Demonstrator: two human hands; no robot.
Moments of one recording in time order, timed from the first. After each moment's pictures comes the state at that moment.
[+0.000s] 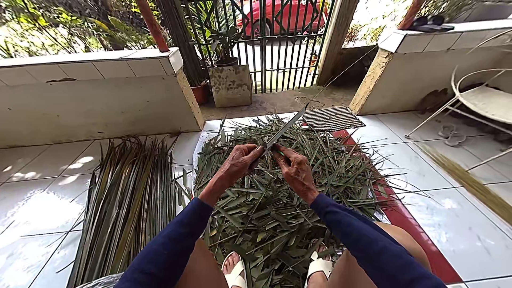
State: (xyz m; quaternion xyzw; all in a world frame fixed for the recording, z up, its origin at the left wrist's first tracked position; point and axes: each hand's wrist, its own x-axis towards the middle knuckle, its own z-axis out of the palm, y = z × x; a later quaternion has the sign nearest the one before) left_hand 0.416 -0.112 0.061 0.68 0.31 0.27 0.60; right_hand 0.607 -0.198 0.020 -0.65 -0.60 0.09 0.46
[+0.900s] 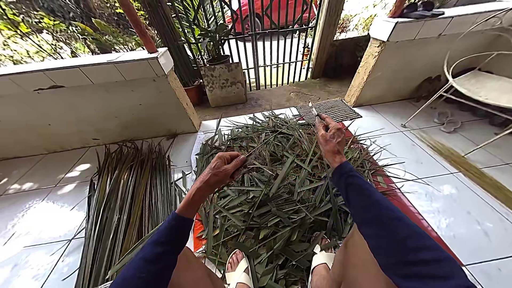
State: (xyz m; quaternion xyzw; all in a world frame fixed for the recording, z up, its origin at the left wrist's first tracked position) left_hand 0.369 -0.115 0.063 0.74 0.36 0.21 0.53; right_hand 0.719 -0.166 0.038 -0.74 -0.45 0.03 0.50
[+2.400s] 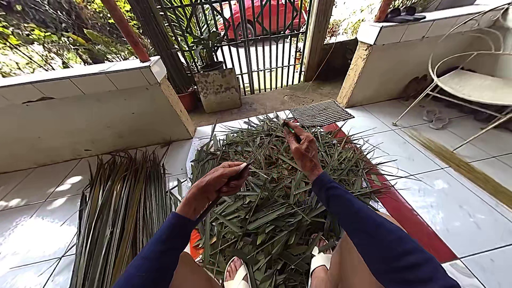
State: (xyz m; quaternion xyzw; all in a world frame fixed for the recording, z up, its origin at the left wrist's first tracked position) left_hand 0.382 -0.111 0.057 0.54 0.19 0.07 0.82; right_hand 0.663 -0.174 0.041 -0.62 -0.52 0.10 0.57
